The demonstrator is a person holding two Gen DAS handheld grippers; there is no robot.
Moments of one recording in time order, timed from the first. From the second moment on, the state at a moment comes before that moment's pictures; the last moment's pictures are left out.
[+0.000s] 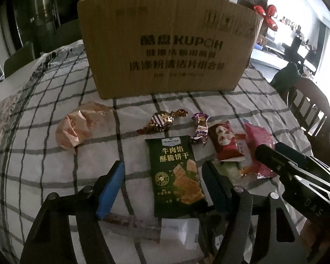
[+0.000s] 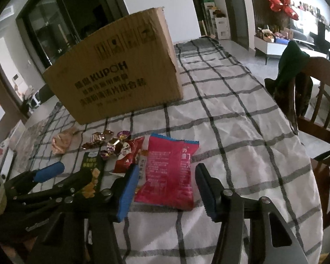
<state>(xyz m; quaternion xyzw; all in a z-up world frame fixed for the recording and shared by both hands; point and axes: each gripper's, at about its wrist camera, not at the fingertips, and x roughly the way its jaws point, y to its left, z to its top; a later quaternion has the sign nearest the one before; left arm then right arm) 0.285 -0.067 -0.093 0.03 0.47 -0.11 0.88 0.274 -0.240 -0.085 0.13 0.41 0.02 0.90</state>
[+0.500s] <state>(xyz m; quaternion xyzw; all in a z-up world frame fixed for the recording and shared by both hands) 0.289 -0.074 -0.106 0.02 0.48 -0.11 0.87 0.277 -0.240 -0.090 0.13 0.41 0.03 0.90</state>
